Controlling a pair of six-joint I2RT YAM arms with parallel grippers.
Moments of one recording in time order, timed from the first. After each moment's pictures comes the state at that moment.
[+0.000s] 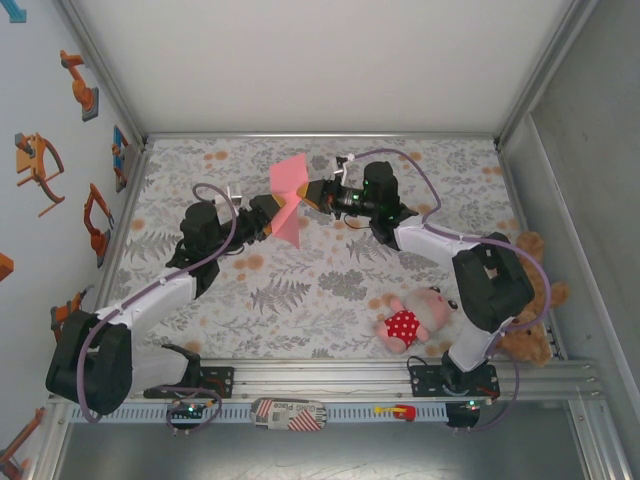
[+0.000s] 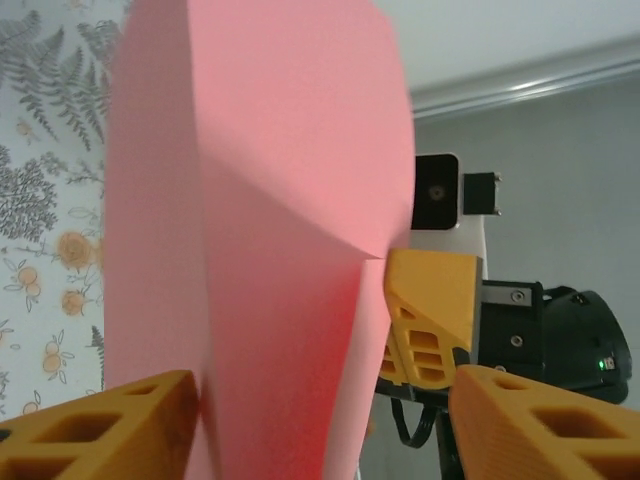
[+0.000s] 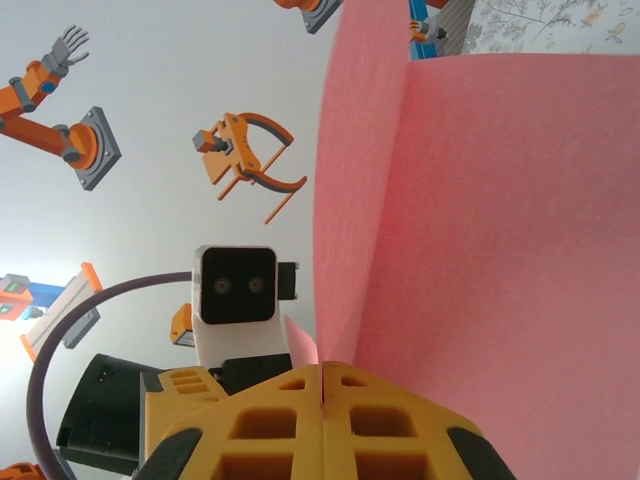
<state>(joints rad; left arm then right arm) -0.42 1.22 0.59 0.49 0.54 -1.22 0.56 1.73 1.08 0.54 -0.77 1.22</state>
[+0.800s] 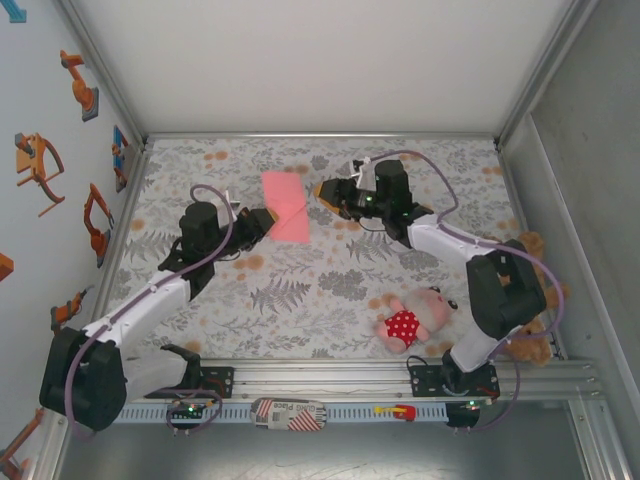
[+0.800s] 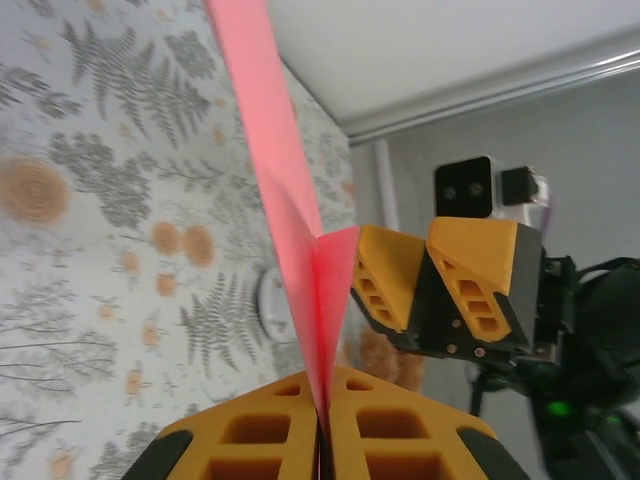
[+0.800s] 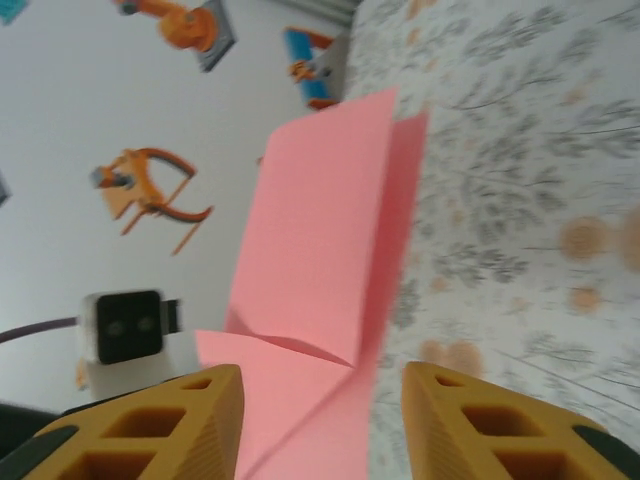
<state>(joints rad) -0.43 1.13 0.64 0.16 0.45 -1.02 0.49 1.64 1.06 0.22 -0.67 1.02</state>
